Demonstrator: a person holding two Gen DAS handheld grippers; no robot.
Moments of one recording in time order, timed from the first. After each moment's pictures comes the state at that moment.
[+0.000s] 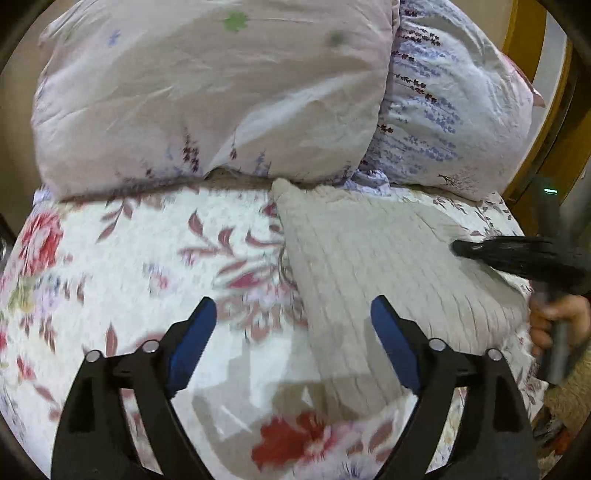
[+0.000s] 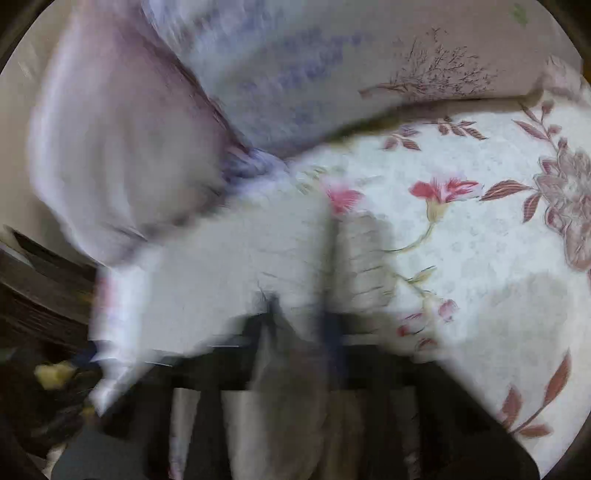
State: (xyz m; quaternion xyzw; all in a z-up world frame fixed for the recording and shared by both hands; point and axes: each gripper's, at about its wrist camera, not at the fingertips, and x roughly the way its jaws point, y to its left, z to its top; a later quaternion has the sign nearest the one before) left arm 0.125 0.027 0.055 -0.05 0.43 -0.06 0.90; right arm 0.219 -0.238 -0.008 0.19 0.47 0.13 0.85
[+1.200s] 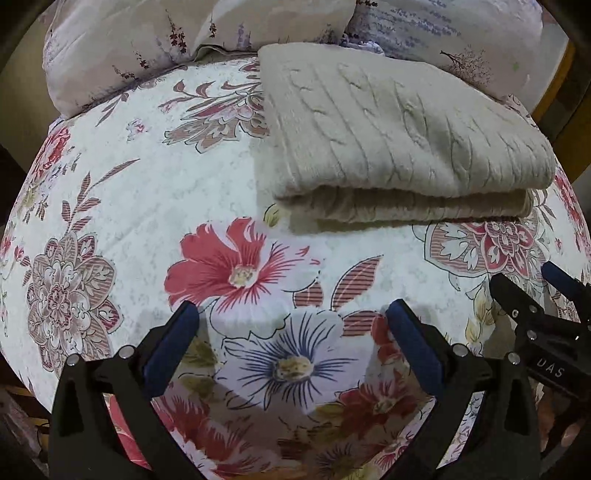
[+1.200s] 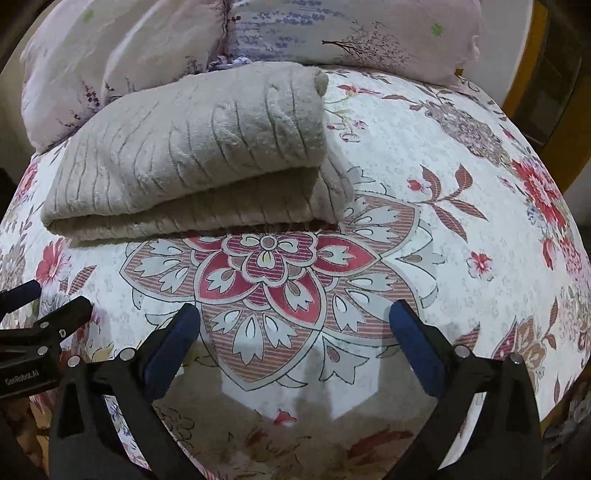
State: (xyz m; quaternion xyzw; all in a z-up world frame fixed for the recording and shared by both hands) left arm 0.048 -0.037 -0.024 0.00 0.55 0.00 0.84; right arm 0.050 -0.195 -0.057 0.02 0.46 0.00 0.89
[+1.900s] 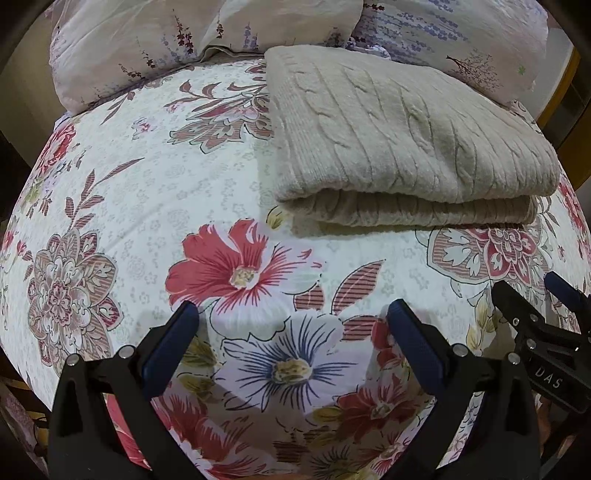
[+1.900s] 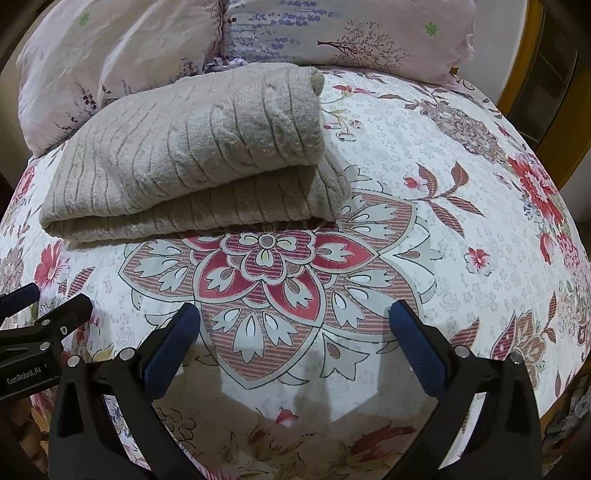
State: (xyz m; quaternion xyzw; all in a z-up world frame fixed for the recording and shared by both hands) left arm 0.051 -0.036 -0.023 -0.01 0.54 0.01 0.84; right arm 0.047 -0.194 -0.057 0.02 0.46 -0.01 0.89
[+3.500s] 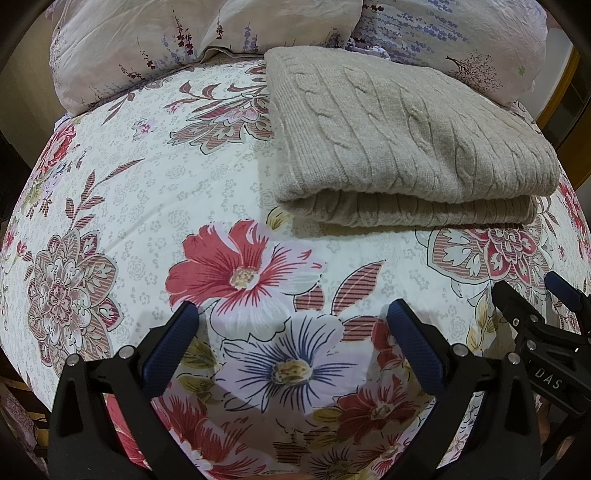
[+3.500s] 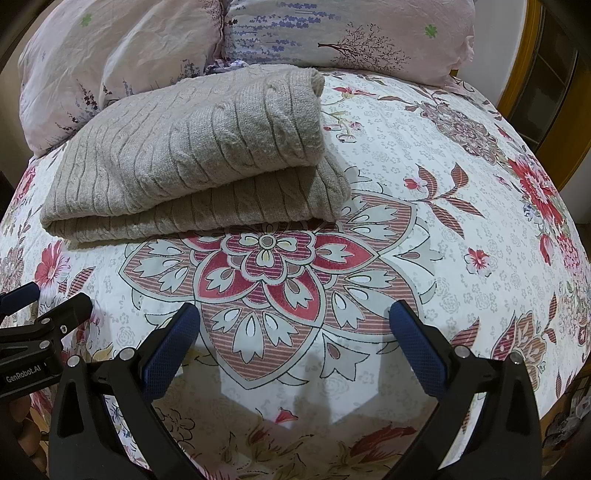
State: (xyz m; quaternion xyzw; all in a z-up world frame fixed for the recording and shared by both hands) left arm 0.050 -0.037 -0.024 -0.01 0.54 0.01 0.84; right arm 0.046 -0.194 -0.057 0.02 0.46 -0.01 0.89
